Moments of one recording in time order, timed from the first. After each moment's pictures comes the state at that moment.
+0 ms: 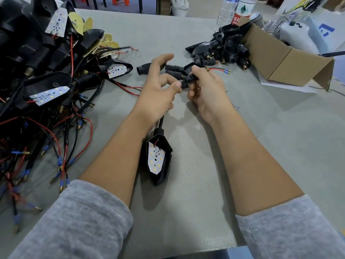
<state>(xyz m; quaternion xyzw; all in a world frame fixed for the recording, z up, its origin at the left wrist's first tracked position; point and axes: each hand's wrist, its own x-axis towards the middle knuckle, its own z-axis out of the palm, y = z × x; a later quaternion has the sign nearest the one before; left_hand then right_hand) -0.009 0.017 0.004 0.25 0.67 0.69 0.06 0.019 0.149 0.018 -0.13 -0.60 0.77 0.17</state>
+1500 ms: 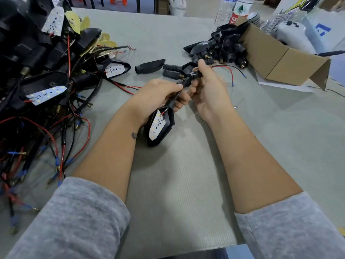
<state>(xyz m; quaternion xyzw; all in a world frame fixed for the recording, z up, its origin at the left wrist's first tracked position) -0.007 0.011 0.022 0.23 0.69 0.64 0.25 0.016 0.151 0.015 -0.14 -0.53 0.81 0.19</state>
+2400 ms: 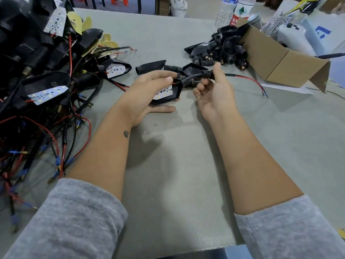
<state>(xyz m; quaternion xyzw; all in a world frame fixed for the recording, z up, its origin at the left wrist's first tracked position) -0.012 -0.004 0.022 0.15 0.63 0.73 0.22 0.016 0.161 0.013 -0.19 -0.41 0.87 0.21</state>
